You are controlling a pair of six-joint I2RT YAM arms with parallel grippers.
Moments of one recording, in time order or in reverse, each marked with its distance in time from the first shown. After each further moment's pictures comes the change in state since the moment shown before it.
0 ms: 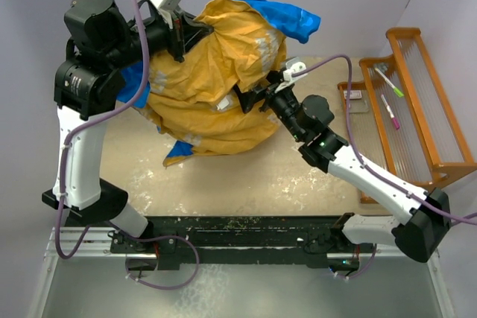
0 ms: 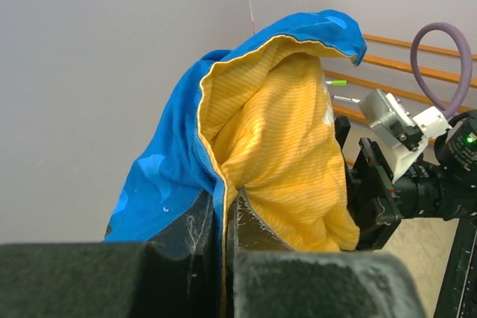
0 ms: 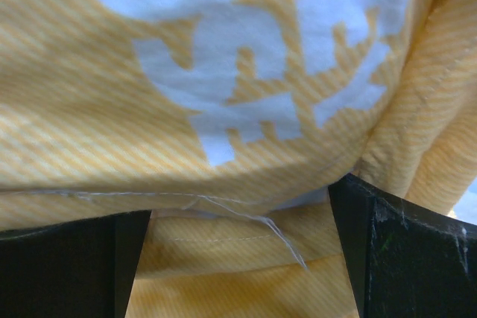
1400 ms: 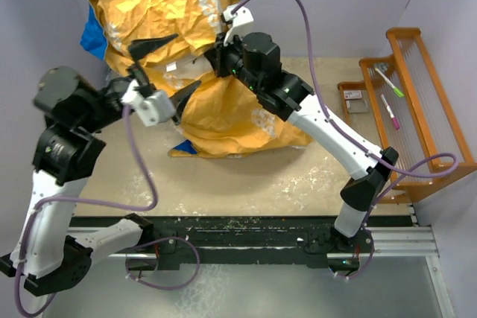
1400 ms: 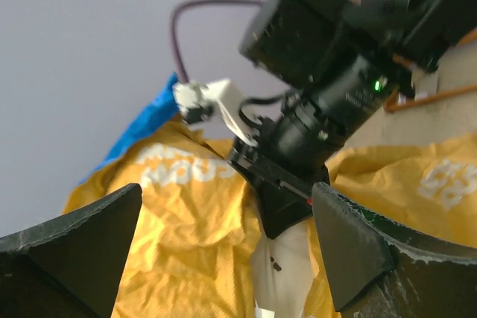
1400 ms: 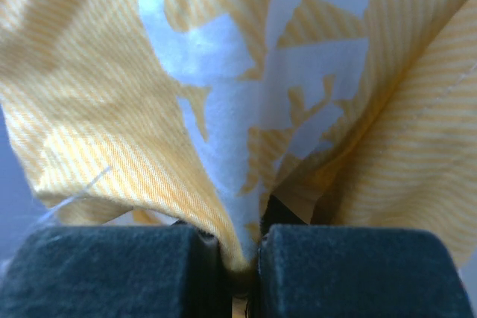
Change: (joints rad) left arm -0.005 -0.519 -0.713 0.383 0.117 0.646; right arm 0.082 0.532 0.957 -0.678 0.065 0.082
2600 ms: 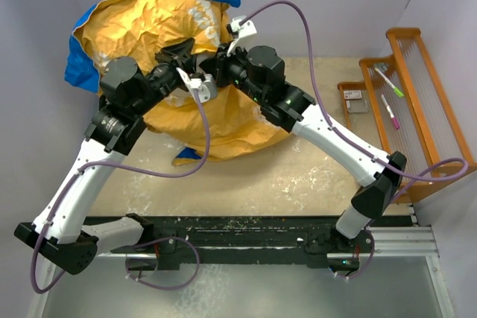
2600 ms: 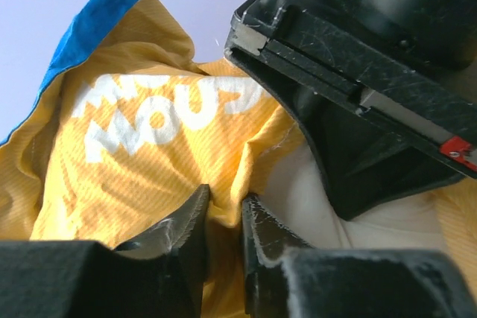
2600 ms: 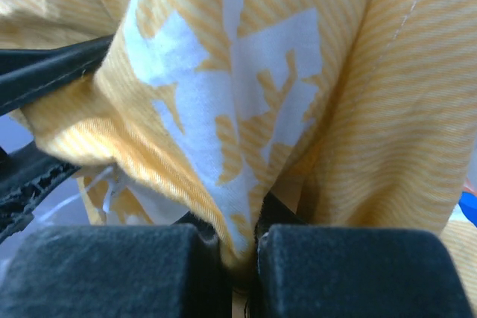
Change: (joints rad) left arm -0.011 0.091 -0.304 0.252 -0.334 0.398; right arm 0.039 -0.082 -0.190 0.145 -0.090 0.118
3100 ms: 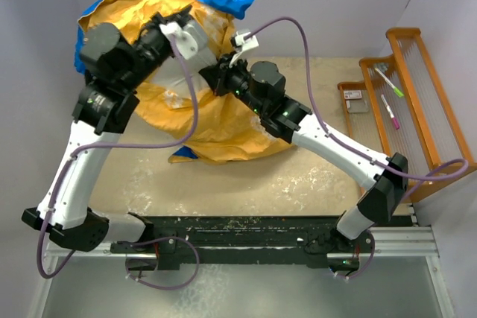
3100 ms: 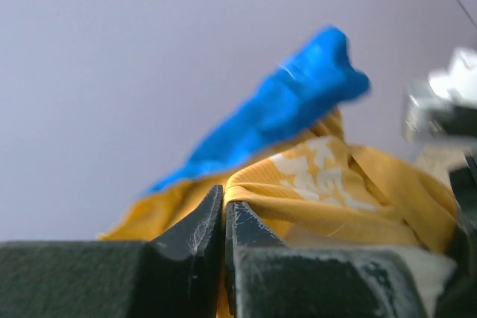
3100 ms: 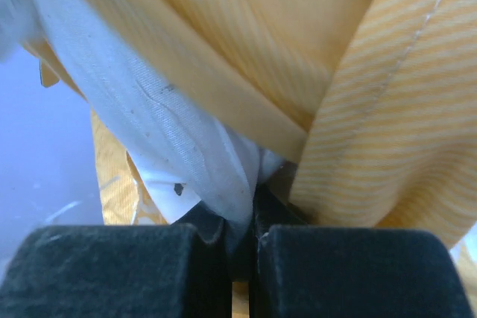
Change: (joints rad) left arm -0.005 0.173 0.381 -0.083 -0.025 -0.320; right arm 0.008 -0.063 -0.217 0.227 -0.001 0.026
